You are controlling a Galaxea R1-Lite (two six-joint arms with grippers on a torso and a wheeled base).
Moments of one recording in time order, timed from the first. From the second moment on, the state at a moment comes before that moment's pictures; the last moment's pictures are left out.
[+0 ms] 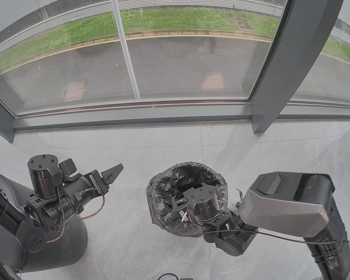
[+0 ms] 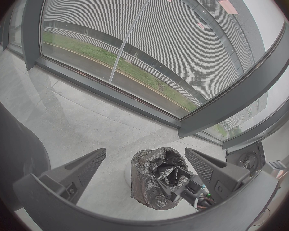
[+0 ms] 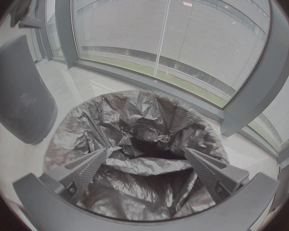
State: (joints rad) left arm -0.37 1.75 -0.37 -1.12 0.02 -0.55; right arm 0.79 2.52 -1.04 -1.11 -0.51 -0.17
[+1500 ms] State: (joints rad) left arm -0.32 0.57 -0.17 -0.09 0.21 -0.29; right arm 0.34 2.18 -0.78 -0.83 -0.21 0.10
